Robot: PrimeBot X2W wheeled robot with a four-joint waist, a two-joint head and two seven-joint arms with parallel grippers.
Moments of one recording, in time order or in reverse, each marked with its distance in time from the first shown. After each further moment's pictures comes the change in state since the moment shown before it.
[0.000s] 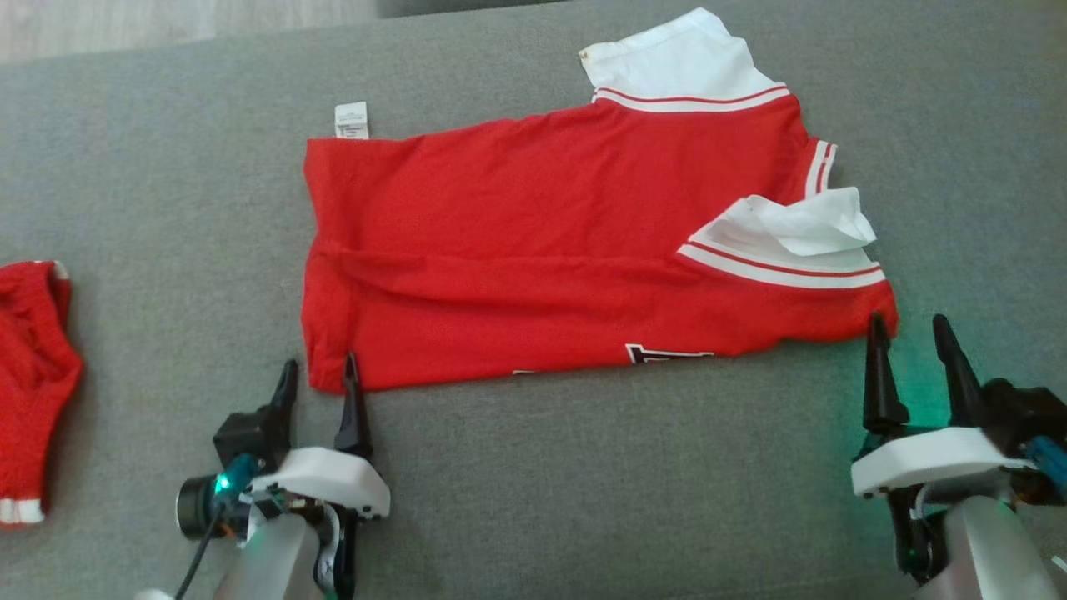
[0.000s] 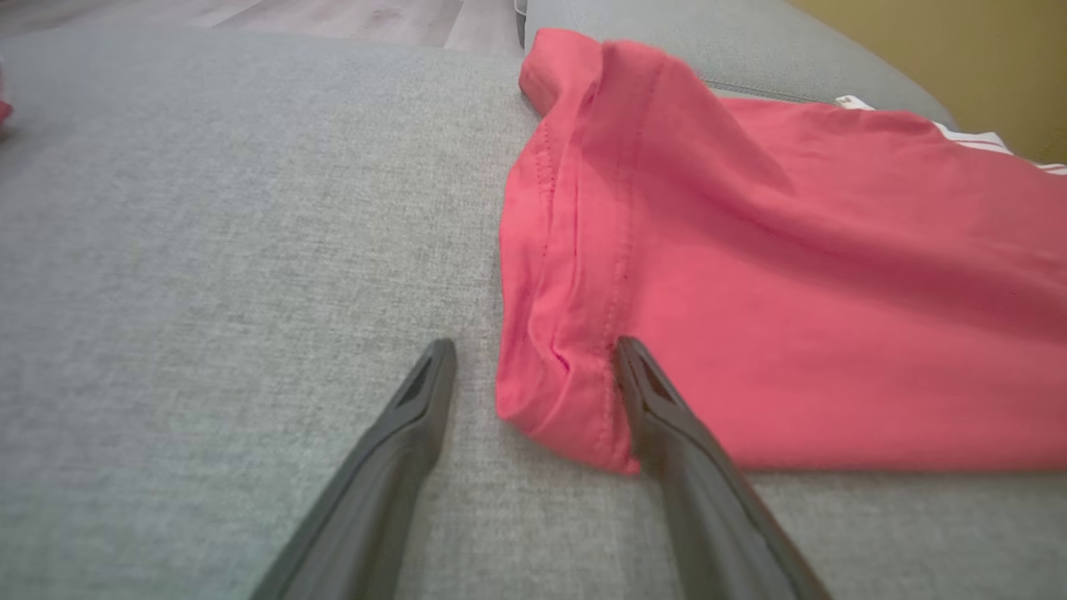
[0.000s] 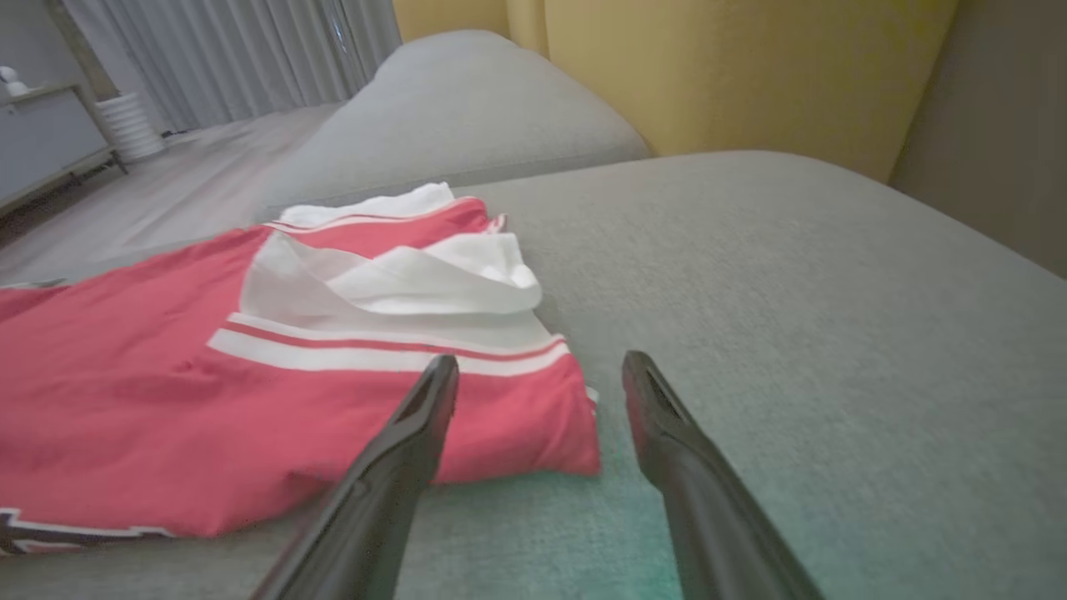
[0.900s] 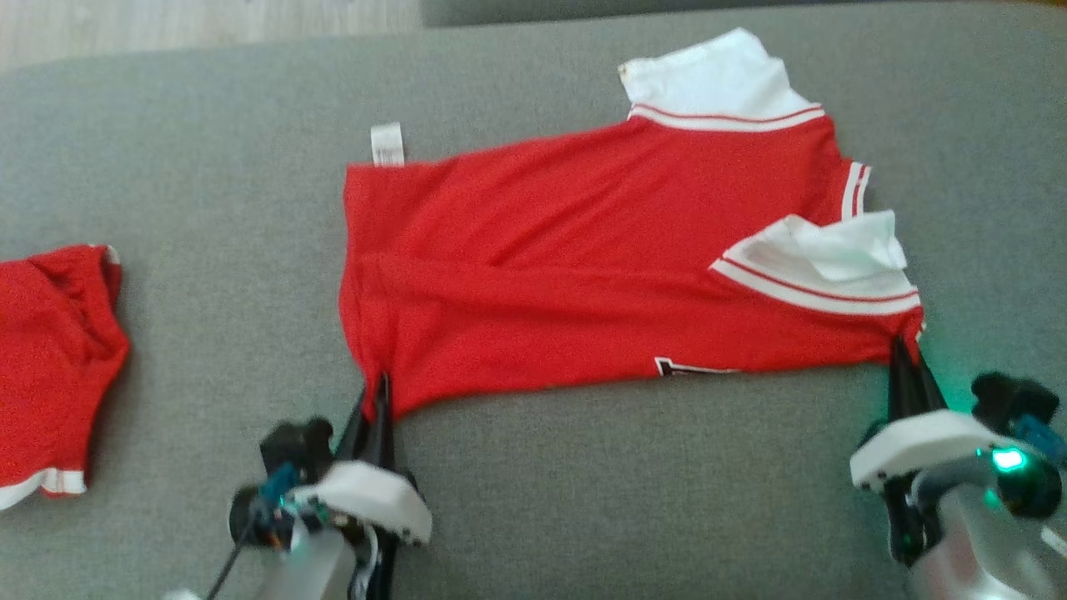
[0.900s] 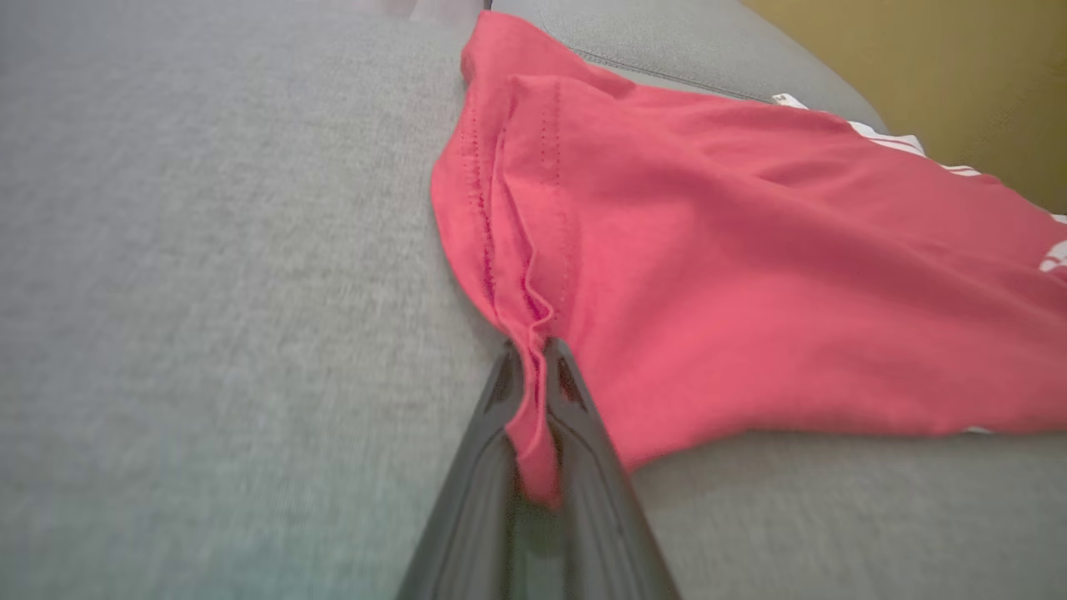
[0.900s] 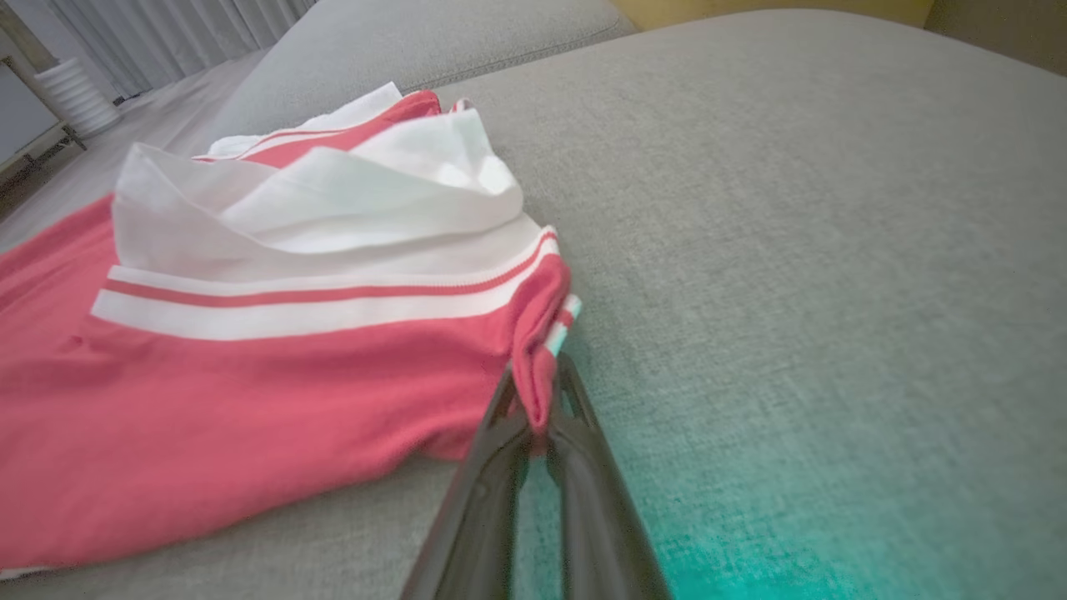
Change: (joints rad) left arm -0.014 0.001 -0.179 0.037 -0.151 -0.036 -0.007; right arm -0.162 -0.019 -0.059 0.375 0.059 0.000 0.004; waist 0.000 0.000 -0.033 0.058
